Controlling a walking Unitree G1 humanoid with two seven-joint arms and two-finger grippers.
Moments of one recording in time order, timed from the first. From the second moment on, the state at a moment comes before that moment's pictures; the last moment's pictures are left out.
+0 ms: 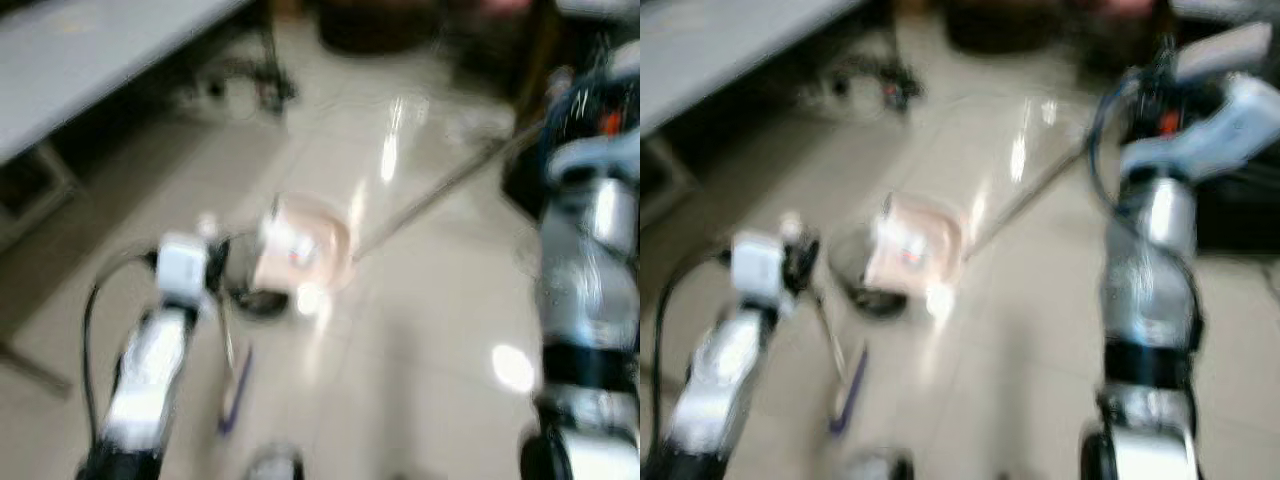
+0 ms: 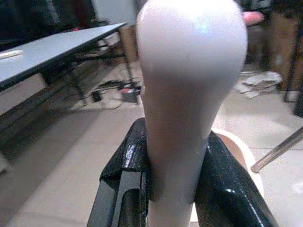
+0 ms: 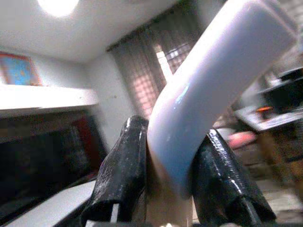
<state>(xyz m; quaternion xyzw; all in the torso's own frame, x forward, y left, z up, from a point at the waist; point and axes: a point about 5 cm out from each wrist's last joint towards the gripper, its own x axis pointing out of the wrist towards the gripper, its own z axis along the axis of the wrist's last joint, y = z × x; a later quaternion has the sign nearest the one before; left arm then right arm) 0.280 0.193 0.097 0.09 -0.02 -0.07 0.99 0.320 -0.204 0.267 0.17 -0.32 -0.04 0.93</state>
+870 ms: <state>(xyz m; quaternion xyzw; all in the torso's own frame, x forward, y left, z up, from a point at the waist) 0.281 0.189 0.096 0.07 -0.02 -0.05 1.00 0.319 -0.214 0.263 0.18 -0.31 -0.07 0.93</state>
